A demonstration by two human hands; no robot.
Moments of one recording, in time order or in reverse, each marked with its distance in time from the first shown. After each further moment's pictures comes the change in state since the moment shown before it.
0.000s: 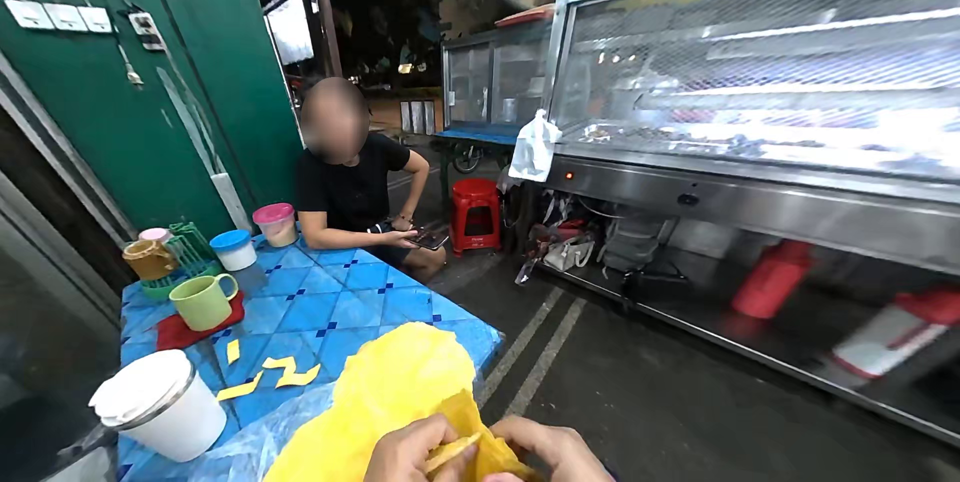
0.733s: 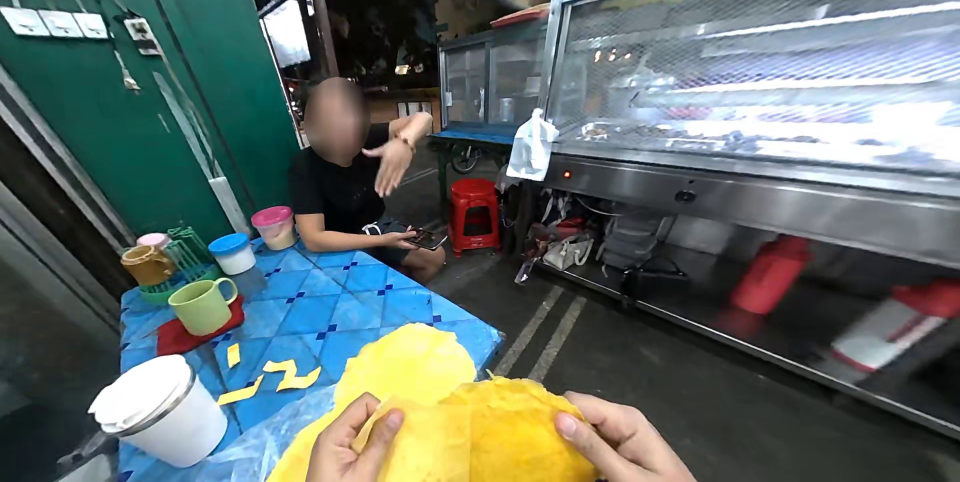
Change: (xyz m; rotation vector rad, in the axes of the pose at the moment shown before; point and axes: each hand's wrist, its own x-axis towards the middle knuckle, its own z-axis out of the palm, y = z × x) left_hand -0.009 -0.020 -0.035 -0.250 0.277 -0.127; right_hand -0.011 0.012 -0.038 0.296 0.164 -0.109
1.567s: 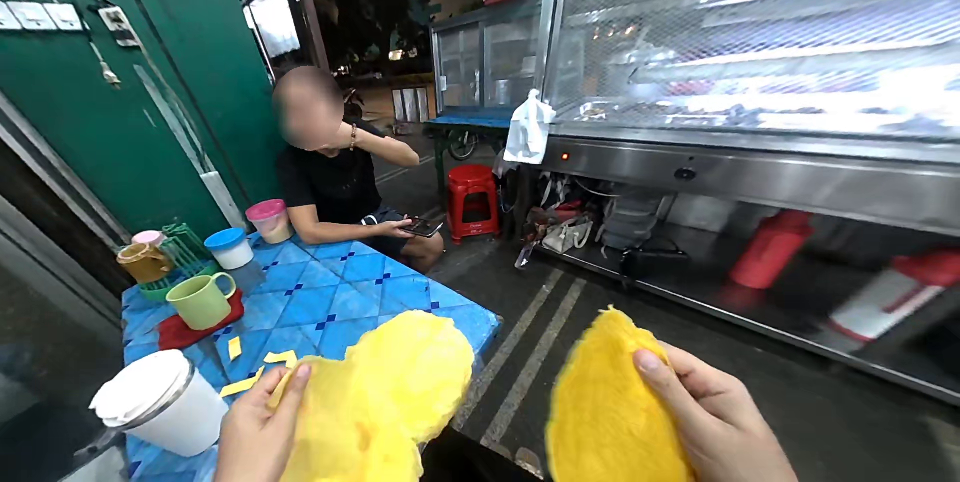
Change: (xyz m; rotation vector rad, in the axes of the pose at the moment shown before) left_hand 0.023 -0.008 -0.069 0.461 0.260 -0.178; right_hand -0.015 -0.013 -0.033 -0.117 0.482 0.057
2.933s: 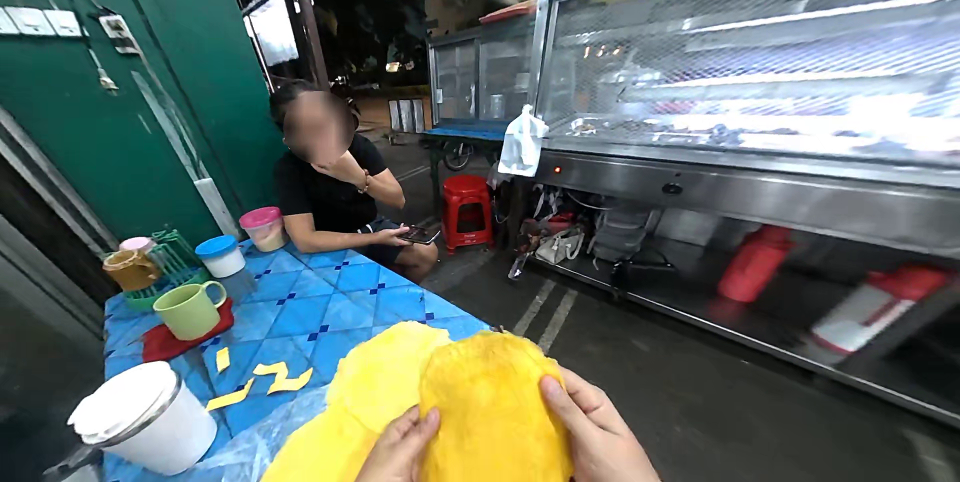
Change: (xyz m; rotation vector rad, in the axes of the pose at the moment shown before) left_hand -0.048 0.024 0.108 -0.963 -0.720 -0.420; right_hand -0.005 0.024 0.070 0.496 -0.256 0.051
